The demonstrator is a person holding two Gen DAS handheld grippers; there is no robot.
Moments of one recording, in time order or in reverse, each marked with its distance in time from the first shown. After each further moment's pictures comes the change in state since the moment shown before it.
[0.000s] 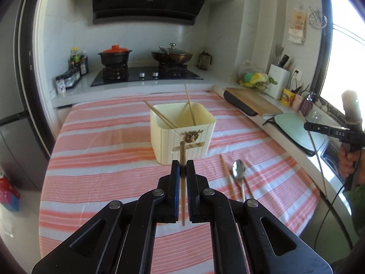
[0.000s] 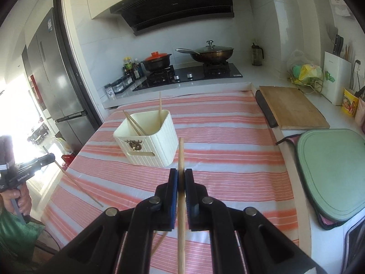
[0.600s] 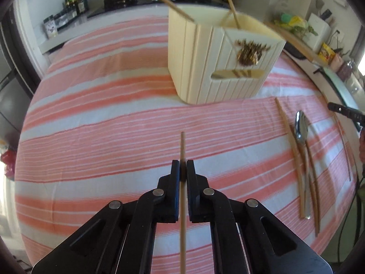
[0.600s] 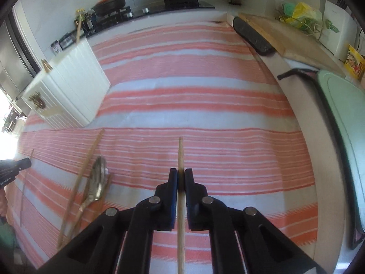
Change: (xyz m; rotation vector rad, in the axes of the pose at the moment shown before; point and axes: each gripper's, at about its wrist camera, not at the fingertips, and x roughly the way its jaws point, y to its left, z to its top) left arm 0.146 0.038 -0.050 -0.043 0.375 0.101; right arm 0.160 -0.084 -0.033 0.070 0.274 -0.160
